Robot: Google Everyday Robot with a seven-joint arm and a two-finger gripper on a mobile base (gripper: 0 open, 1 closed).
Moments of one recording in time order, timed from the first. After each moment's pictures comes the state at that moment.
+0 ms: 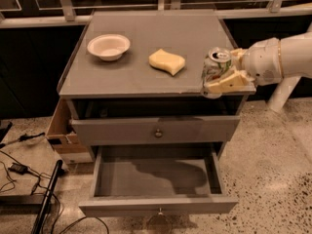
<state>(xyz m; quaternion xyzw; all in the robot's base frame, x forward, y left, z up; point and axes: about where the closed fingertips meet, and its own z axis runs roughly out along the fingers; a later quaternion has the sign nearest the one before) 0.575 -0.167 0.909 -0.53 0.68 0.20 0.46</state>
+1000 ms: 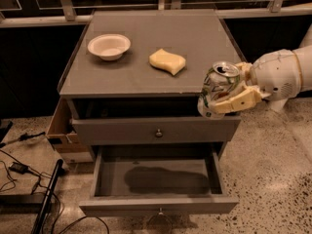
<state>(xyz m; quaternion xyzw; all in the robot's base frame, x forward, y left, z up) 0.487 -0.150 0.922 -0.56 0.64 0.31 0.43</state>
